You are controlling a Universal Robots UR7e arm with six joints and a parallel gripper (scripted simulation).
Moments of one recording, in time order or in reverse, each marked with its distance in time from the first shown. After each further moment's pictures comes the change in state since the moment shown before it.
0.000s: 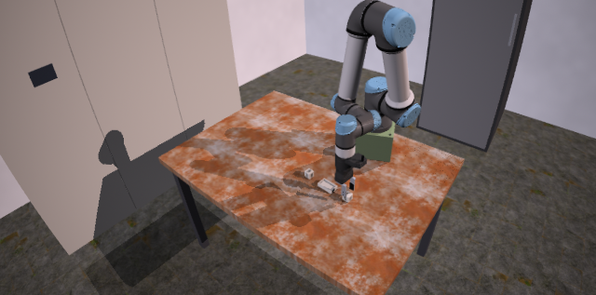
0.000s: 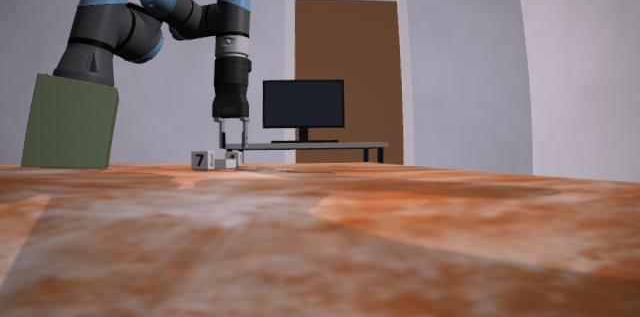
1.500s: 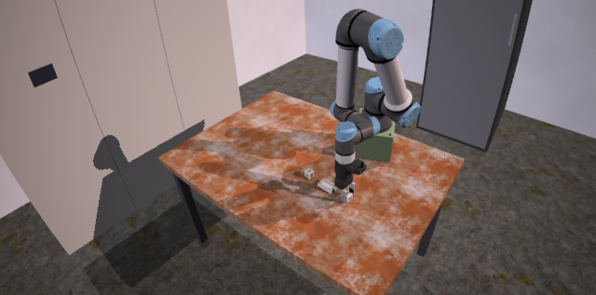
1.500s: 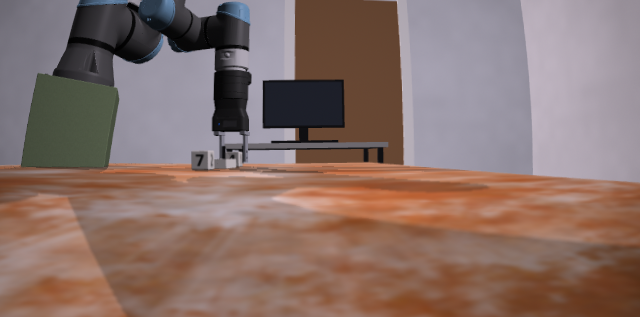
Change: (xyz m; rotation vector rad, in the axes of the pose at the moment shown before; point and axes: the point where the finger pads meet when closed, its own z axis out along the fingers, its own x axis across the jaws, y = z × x) arm 0.000 0.000 0.030 0.000 0.000 0.000
